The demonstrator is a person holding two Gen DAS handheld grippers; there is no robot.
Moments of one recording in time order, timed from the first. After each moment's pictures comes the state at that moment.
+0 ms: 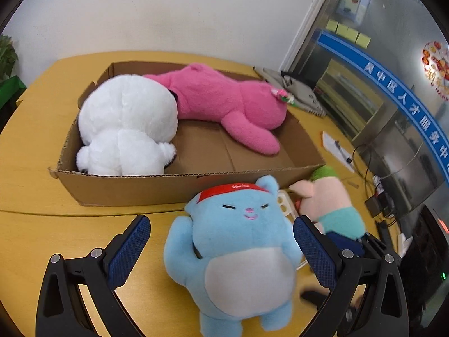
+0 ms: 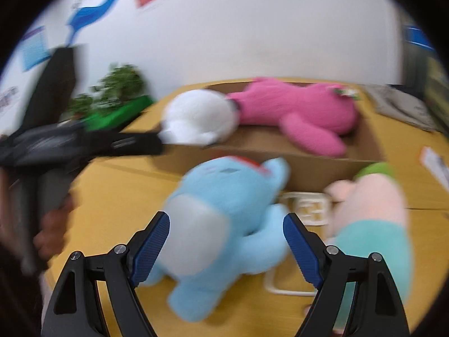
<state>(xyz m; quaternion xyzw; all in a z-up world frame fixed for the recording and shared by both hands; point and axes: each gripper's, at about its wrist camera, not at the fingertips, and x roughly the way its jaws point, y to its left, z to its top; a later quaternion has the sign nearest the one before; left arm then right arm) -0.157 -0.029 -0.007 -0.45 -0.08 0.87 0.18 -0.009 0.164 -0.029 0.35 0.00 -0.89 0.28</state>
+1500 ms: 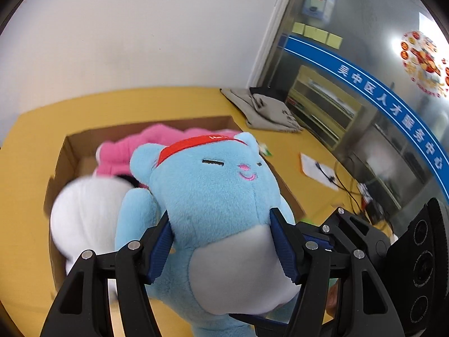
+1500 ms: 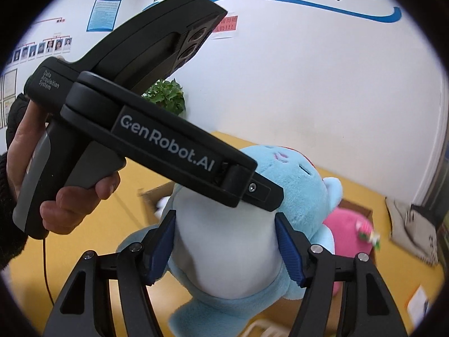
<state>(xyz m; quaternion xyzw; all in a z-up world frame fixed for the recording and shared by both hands) -0.265 0.006 0.070 -0.40 -0.05 0.88 0.24 -0.081 0.114 0.043 0.18 0.15 -0.91 0.35</state>
